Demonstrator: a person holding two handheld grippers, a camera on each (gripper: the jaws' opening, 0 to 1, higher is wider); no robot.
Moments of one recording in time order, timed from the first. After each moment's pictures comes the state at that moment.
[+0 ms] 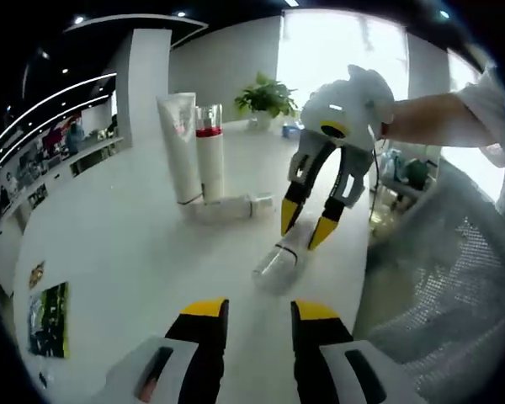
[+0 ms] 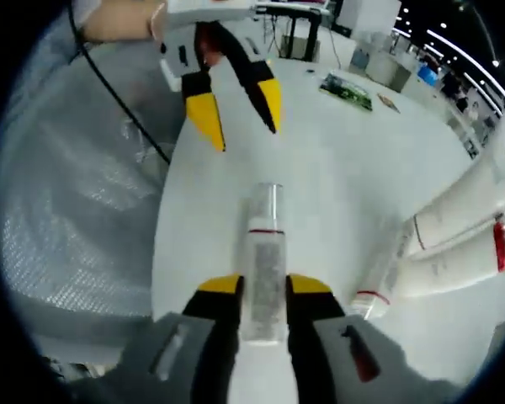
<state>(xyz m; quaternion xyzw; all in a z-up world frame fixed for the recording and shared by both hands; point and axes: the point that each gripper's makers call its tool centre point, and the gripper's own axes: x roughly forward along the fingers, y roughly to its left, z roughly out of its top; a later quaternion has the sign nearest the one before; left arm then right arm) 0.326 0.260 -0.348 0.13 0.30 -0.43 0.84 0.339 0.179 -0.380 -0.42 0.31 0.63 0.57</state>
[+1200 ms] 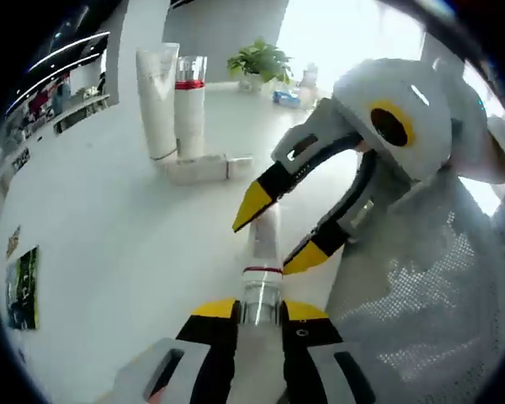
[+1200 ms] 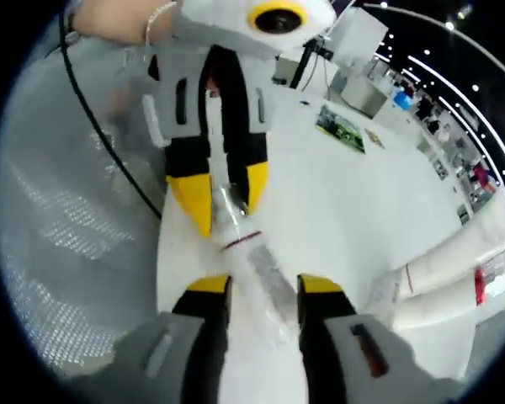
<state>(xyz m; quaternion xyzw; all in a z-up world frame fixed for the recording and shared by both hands) 0.307 0.257 -0.356 0.04 0.41 -0.42 0.81 0.334 0.231 -0.364 -0.44 0.21 0.55 0.68</state>
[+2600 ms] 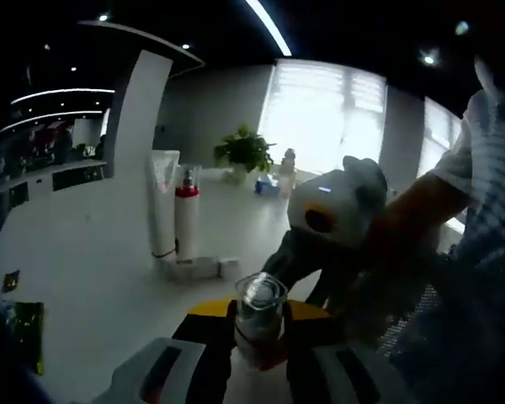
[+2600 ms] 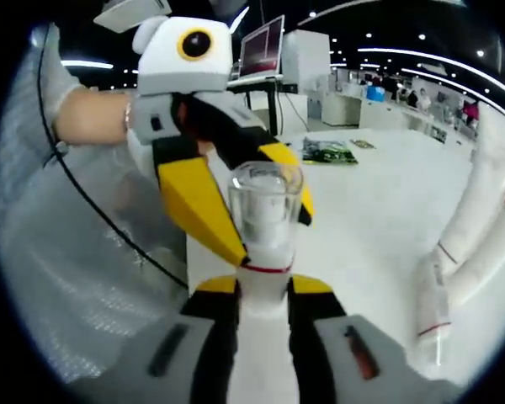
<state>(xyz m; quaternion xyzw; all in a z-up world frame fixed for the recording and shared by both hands) 0.324 0.235 -0.285 0.00 0.20 -0.50 0.85 0.311 0.260 -0.354 -0.19 0.25 0.62 0.72</state>
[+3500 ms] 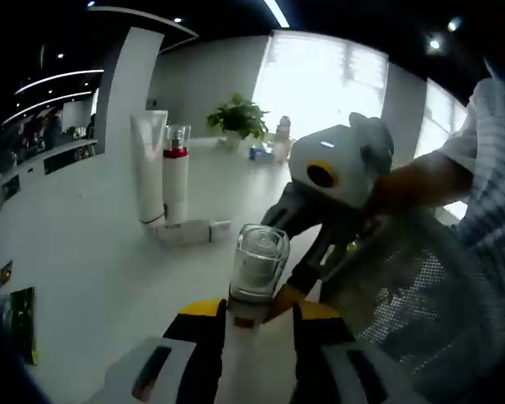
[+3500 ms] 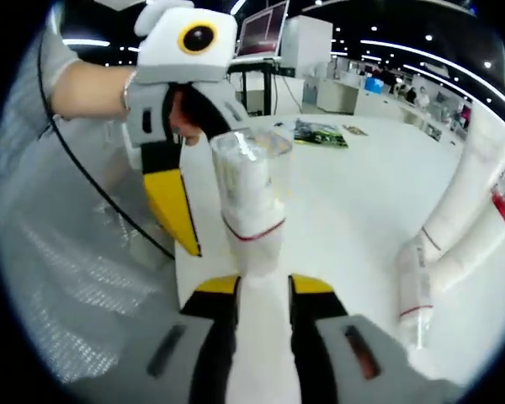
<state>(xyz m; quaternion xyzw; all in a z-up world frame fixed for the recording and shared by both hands) 0.309 0.236 -0.320 0.04 0.27 -0.50 0.82 0.324 0.228 -0.365 -0.24 0.28 0.58 0.73</state>
